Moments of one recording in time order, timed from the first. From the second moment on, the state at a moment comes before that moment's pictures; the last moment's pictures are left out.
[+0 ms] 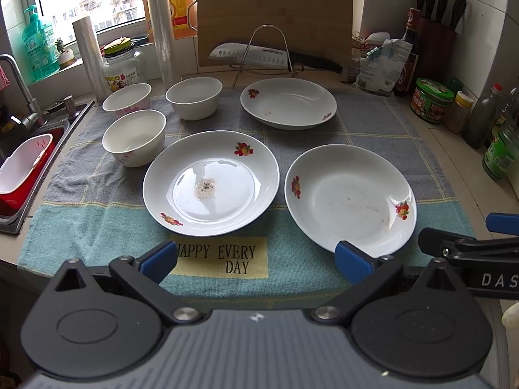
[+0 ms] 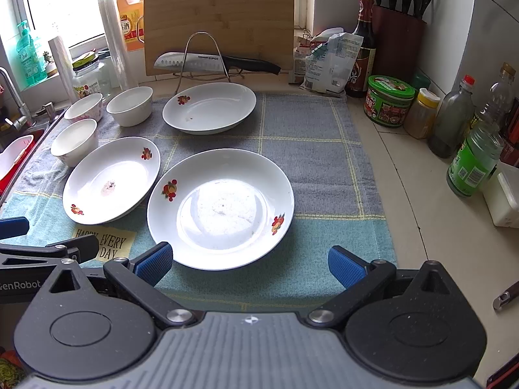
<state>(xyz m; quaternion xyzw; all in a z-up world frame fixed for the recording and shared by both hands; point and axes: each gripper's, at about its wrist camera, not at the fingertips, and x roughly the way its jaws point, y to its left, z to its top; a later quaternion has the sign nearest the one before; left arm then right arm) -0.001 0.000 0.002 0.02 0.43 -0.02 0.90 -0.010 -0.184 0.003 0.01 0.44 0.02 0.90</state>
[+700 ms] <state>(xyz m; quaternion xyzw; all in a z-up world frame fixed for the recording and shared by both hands) -0.002 0.001 0.005 0.02 0.43 -0.02 0.90 -0.011 -0.184 0.005 0.01 0.43 0.02 0.90</state>
